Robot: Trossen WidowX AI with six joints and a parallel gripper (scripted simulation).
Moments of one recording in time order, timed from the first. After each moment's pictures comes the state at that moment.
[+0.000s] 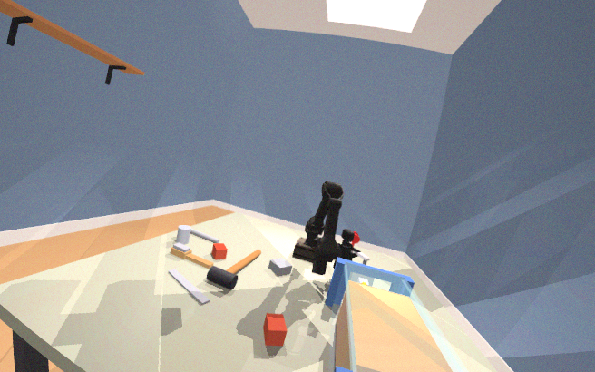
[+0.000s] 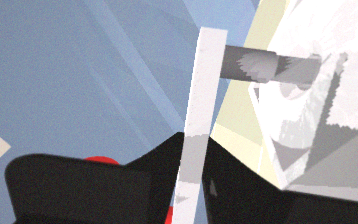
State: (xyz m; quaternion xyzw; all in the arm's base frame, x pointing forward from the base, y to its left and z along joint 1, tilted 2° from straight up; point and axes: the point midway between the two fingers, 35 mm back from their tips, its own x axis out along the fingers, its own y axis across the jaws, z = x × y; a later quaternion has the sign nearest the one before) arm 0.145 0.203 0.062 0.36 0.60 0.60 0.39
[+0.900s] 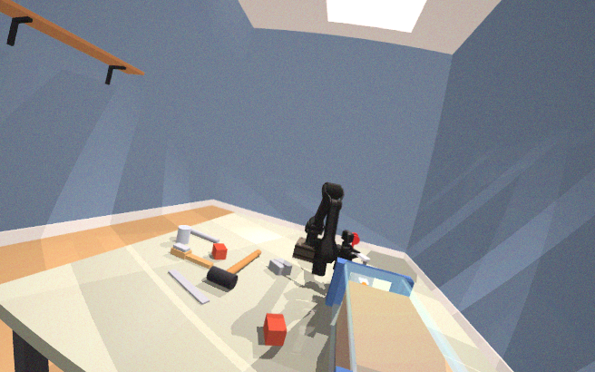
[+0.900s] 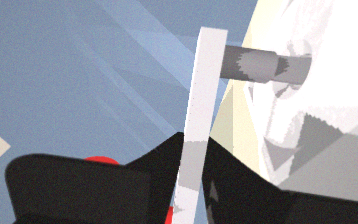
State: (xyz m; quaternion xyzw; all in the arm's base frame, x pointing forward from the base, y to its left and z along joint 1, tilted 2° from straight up) arm 0.145 0.204 0.057 0.36 0.60 0.60 0.39
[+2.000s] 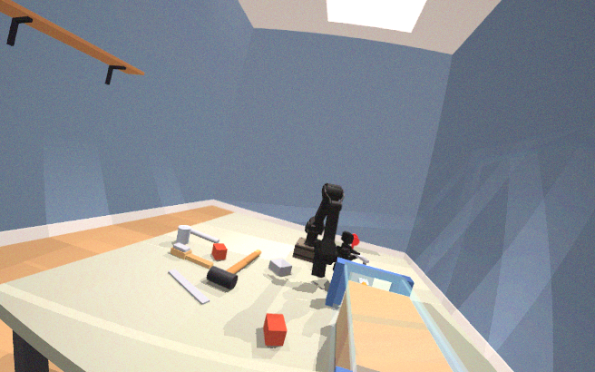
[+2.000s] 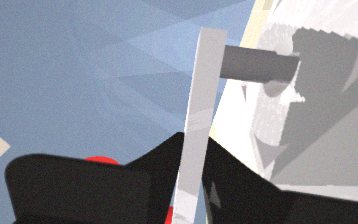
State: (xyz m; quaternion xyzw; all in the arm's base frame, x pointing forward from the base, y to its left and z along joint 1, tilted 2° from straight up) arm 0.145 0.204 0.051 0.36 0.61 0.60 0.39
